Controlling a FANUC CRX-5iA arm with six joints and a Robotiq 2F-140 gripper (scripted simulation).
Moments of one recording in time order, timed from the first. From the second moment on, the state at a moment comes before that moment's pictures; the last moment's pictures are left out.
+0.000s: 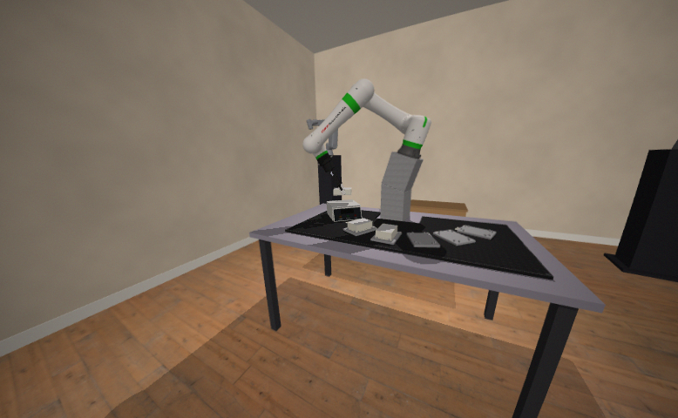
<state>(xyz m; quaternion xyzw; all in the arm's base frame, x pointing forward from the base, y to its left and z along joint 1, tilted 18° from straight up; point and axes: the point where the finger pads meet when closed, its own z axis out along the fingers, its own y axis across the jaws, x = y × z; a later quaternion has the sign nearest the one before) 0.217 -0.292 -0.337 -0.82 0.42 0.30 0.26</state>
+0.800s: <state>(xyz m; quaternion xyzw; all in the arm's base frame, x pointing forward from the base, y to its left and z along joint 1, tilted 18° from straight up) 0.271 -0.246 -0.322 -0.89 0.27 0.29 0.23</state>
